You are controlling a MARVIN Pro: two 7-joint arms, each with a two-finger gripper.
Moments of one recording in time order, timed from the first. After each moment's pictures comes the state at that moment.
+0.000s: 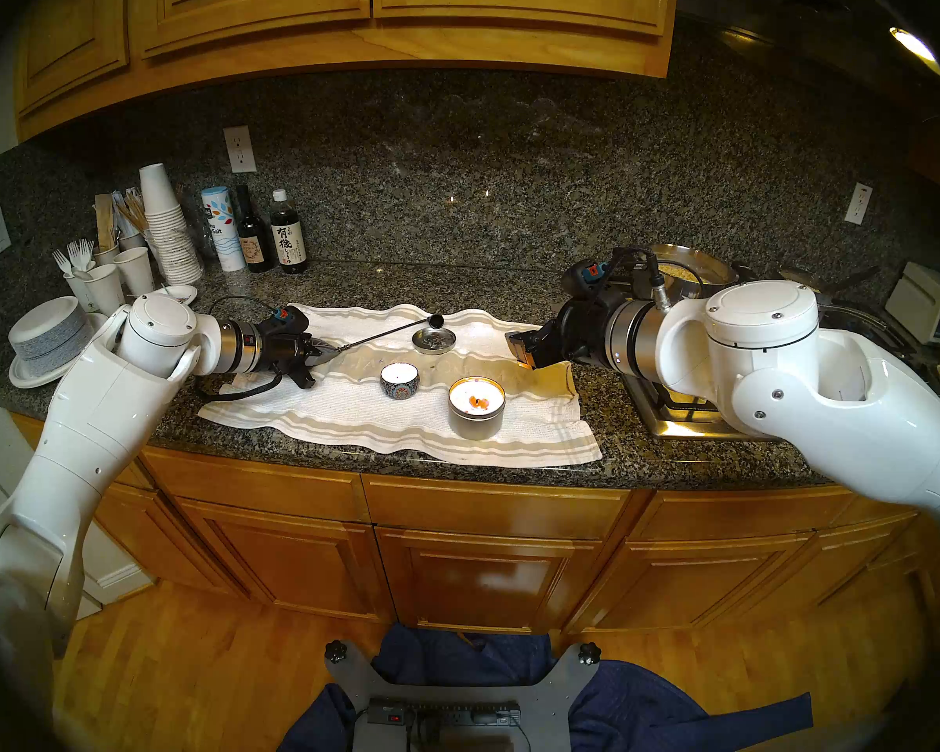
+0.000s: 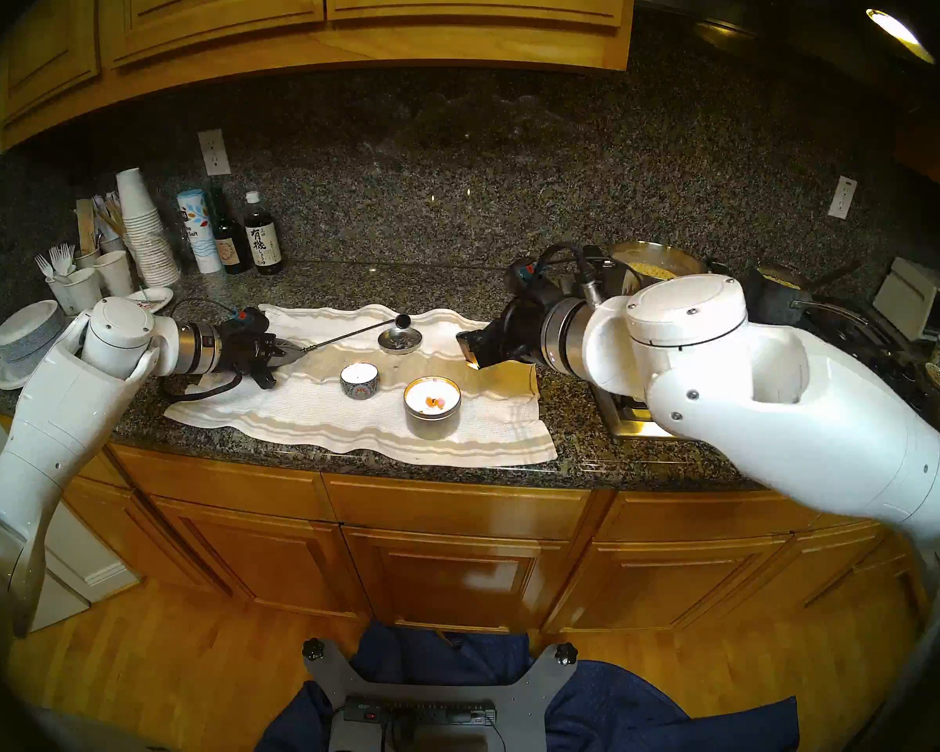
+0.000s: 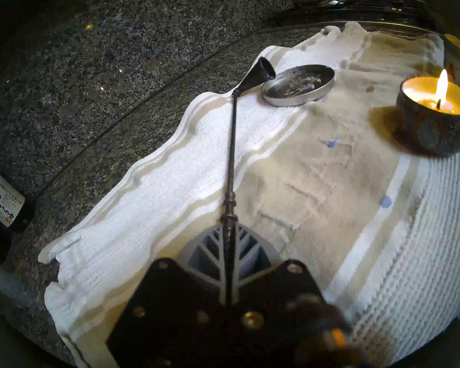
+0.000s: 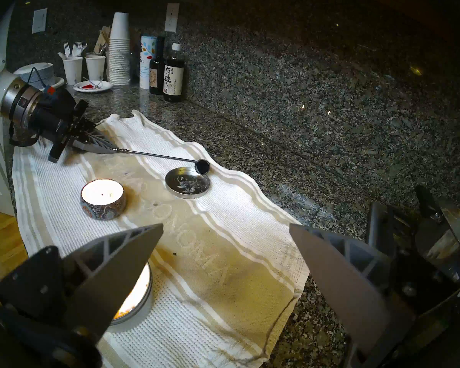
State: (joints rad) left arm 1.04 -0.79 -1.28 -1.33 -0.09 0.26 -0.88; right arm -0.71 -0.45 0.60 -2.26 1.32 0.62 -0.48
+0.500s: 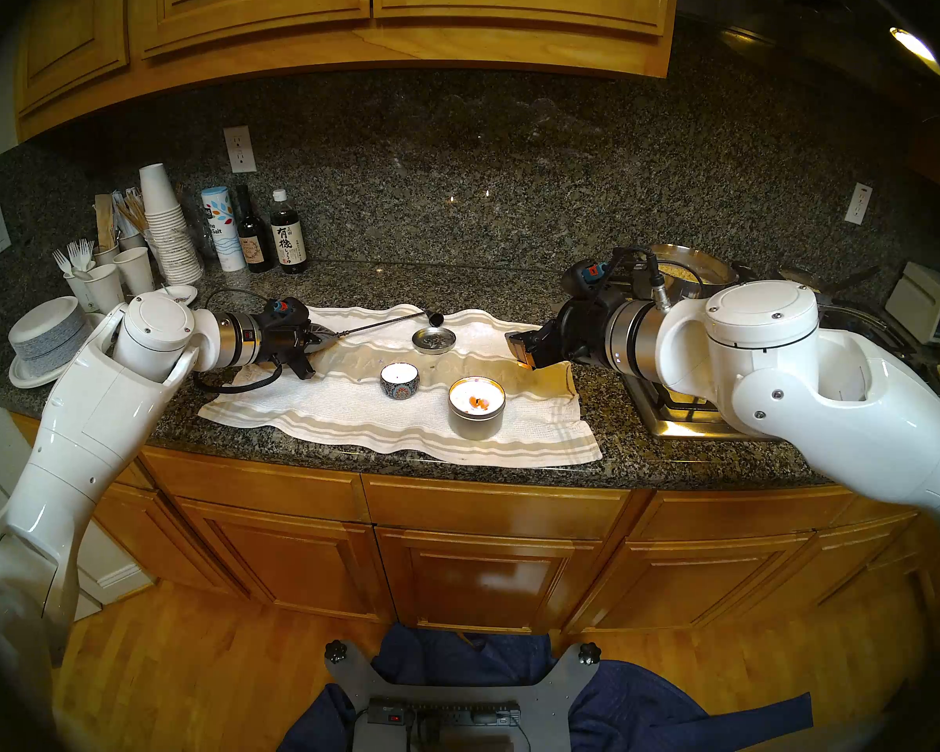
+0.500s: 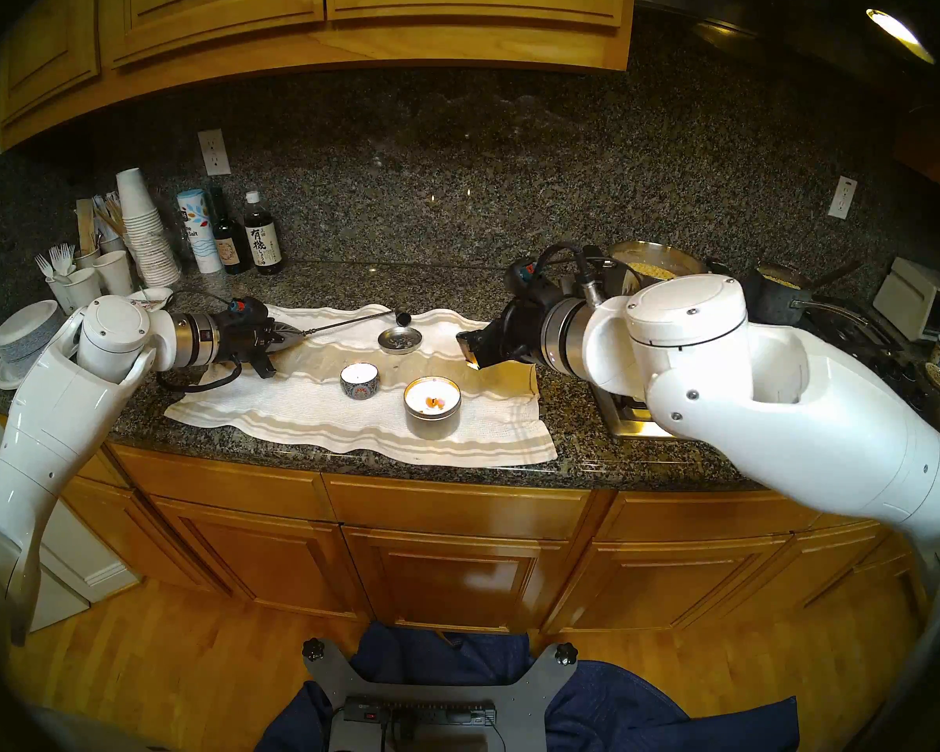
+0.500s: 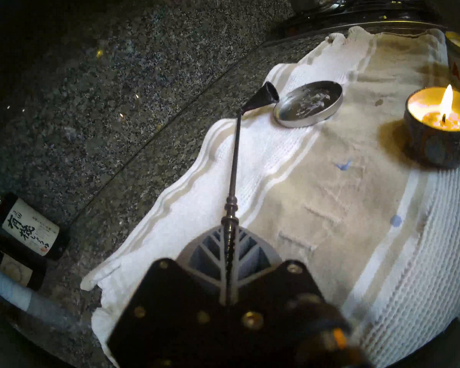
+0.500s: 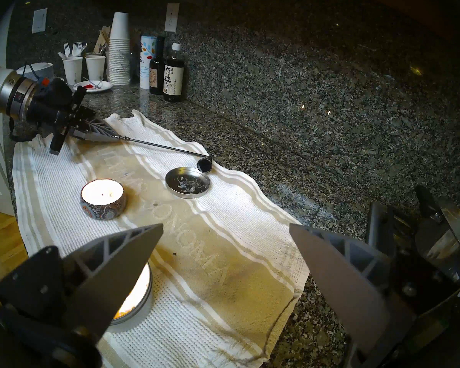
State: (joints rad) left arm 1.10 -0.77 -1.33 -1.45 -0.08 0.17 -0.80; right arm -0.71 -0.45 0.60 -2.26 1.32 0.62 -0.48
